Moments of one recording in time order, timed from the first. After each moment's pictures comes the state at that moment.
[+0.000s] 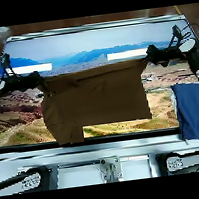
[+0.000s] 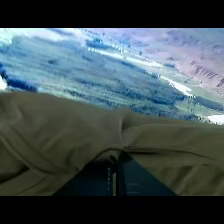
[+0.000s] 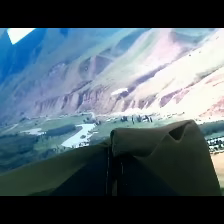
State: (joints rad) left arm 0.07 -1.38 1.17 1.00 -0.74 -1.45; right arm -0.15 -1.61 1.46 -0.97 0.87 1.58
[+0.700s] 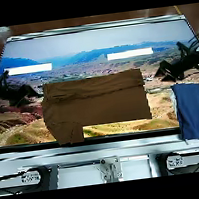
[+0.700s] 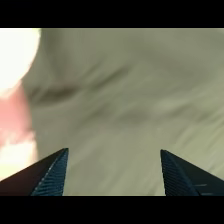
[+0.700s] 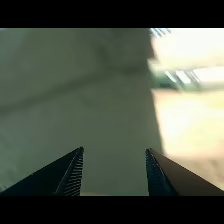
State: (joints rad) left arm 0.31 -1.48 1.28 1.09 -1.31 -1.45; right arm -0.31 -1.57 1.47 -1.11 1.44 1.49
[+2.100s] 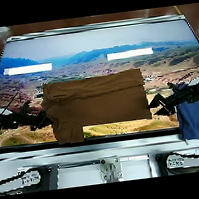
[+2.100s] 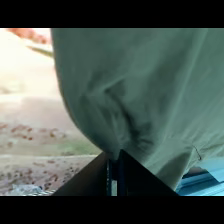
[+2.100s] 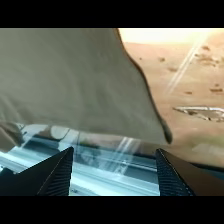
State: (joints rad) left arm 0.33 -1.40 0.73 0.89 -1.12 -1.26; right arm -0.41 -1.50 0.89 -1.00 1.41 1.37
